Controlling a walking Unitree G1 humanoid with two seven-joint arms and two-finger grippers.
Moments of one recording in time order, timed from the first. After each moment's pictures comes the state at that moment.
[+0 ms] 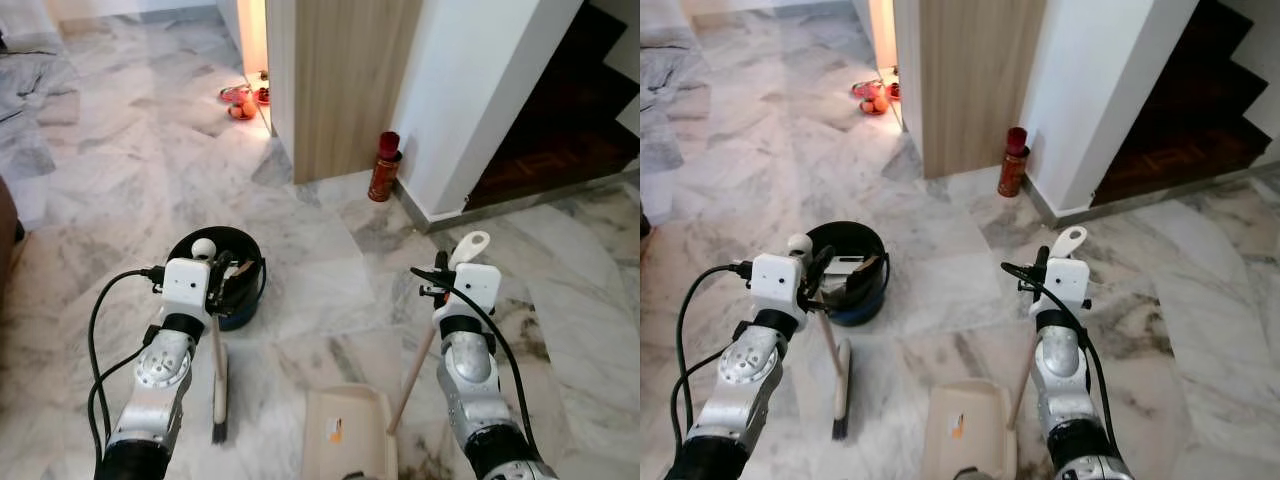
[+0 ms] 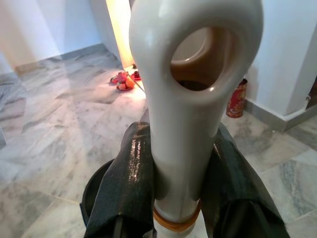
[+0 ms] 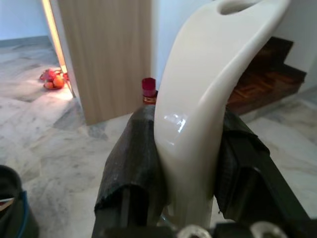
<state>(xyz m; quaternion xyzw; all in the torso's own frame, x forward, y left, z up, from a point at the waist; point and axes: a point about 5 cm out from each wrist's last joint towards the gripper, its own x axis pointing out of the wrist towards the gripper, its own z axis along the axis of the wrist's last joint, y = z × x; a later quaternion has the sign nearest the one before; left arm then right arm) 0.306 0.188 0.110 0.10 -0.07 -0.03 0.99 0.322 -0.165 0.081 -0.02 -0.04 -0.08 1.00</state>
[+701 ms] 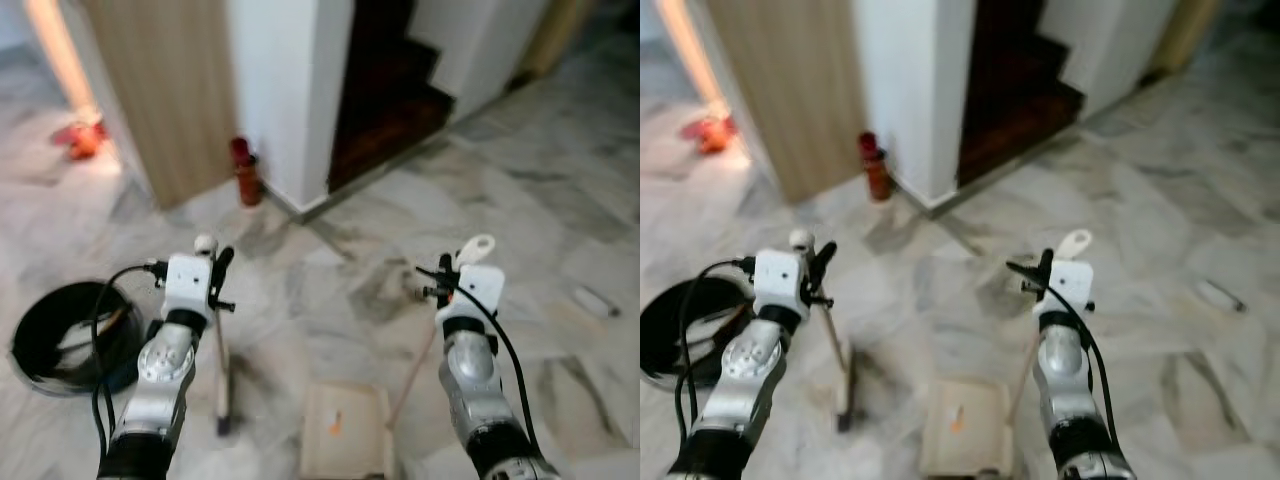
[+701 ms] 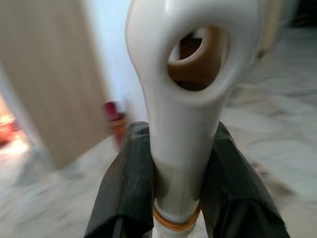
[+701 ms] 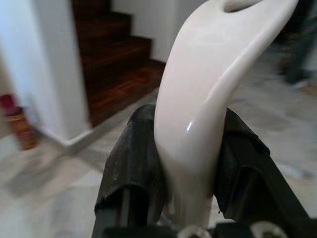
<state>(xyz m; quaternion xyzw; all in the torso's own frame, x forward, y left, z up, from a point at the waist) 0.310 0.179 0.112 0.09 -0.08 -0.04 0.99 0.320 -0.173 0.075 -0.02 -0.03 -0.09 0.99</state>
